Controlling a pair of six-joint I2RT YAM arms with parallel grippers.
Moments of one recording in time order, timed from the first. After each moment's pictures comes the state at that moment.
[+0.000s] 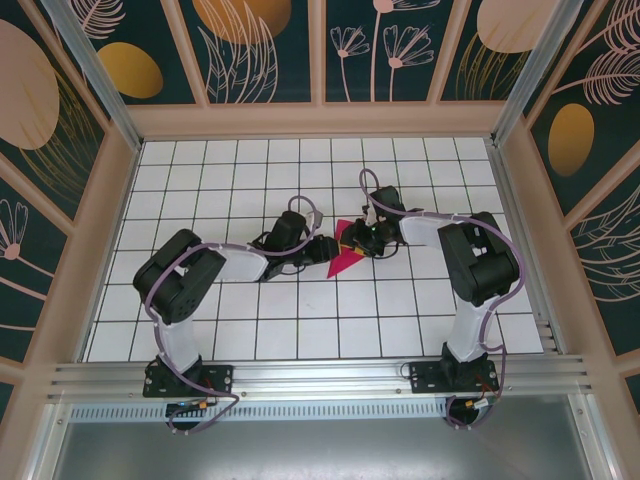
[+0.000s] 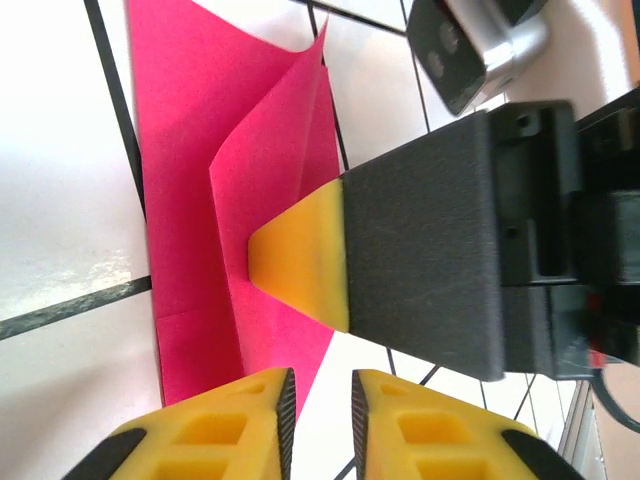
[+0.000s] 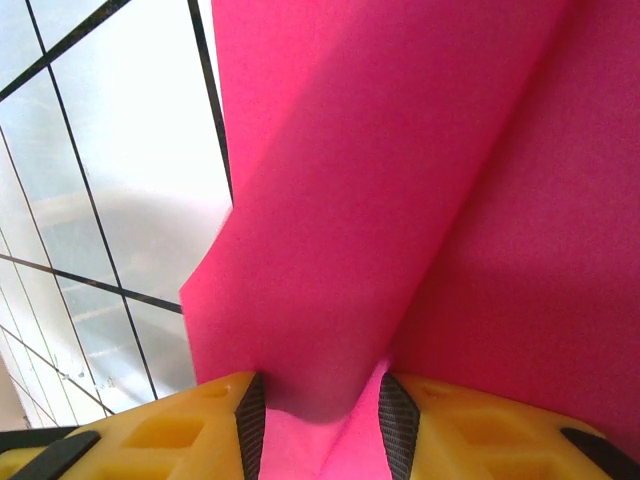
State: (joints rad) left arm -0.69 1.86 0.84 0.43 0.40 -0.85; right arm 0.42 1.88 1.02 -0.22 -0.50 0.70
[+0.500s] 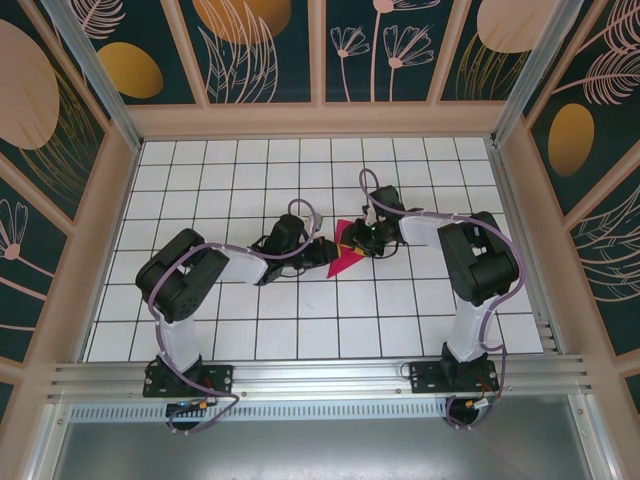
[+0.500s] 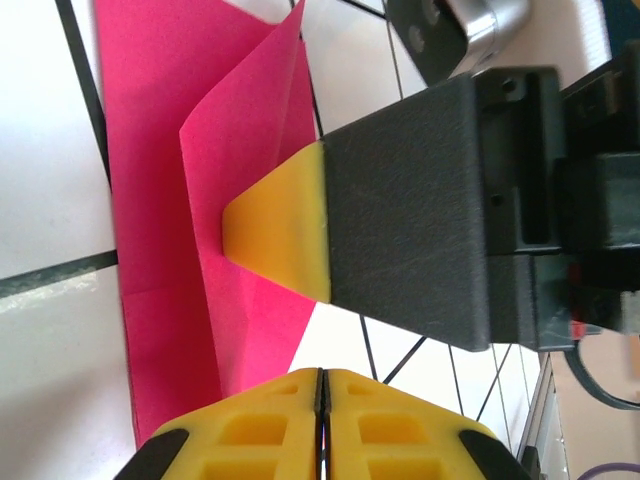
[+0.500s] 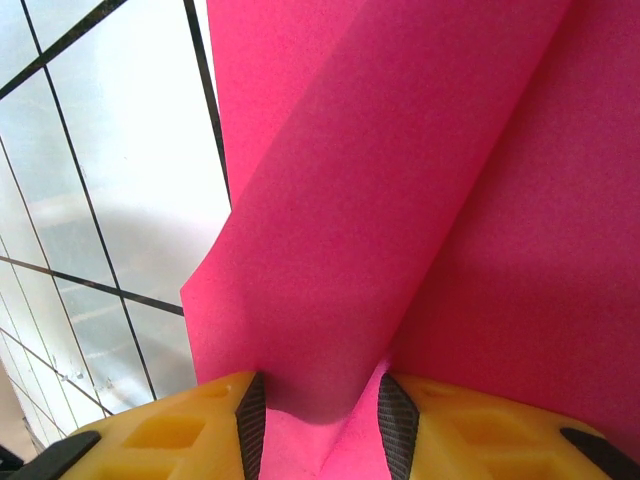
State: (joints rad) left arm -0.69 1.89 0.81 0.52 0.46 -0.91; right arm 0.42 1.88 1.02 -0.23 -0.50 0.70
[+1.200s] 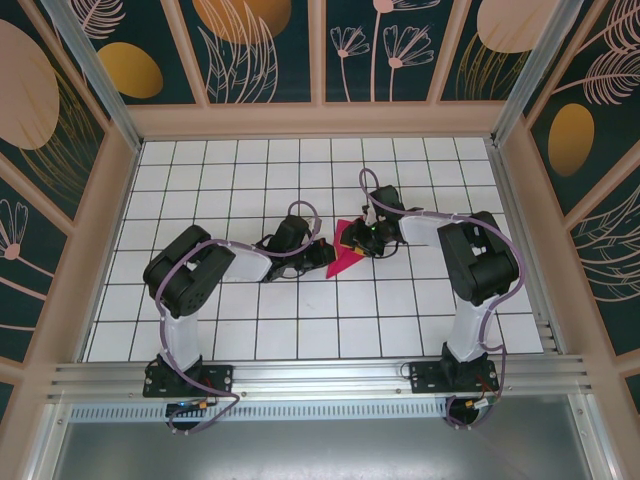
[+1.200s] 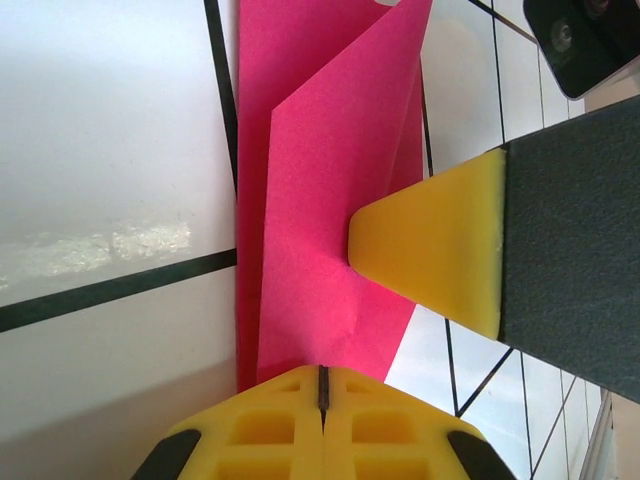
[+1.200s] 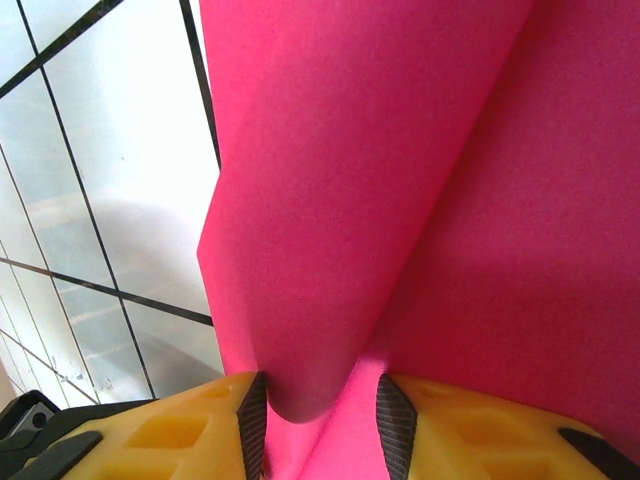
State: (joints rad) left arm -0.69 1.94 0.85 0.42 0.38 -0.91; right arm 0.42 1.89 1.03 -0.24 -0.50 0.71
